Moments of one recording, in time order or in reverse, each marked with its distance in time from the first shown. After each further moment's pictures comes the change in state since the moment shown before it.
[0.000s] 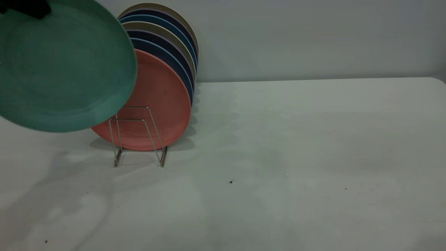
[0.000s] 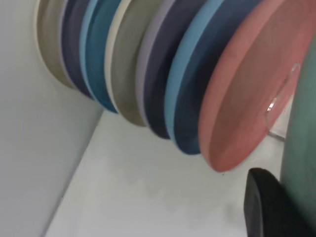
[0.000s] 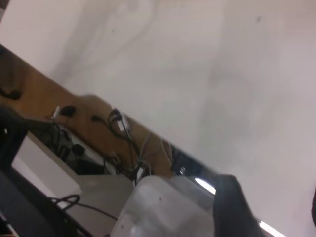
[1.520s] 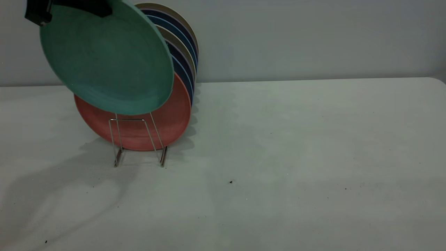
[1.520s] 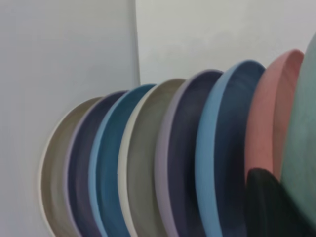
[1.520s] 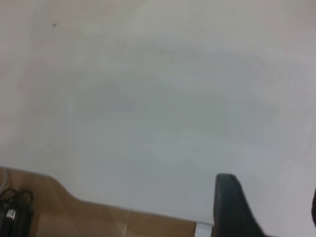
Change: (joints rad) left arm -0.021 0.272 -0.243 -0.336 0.129 0.770; right arm 0.000 -0.893 0.245 -0.555 -0.027 0.468
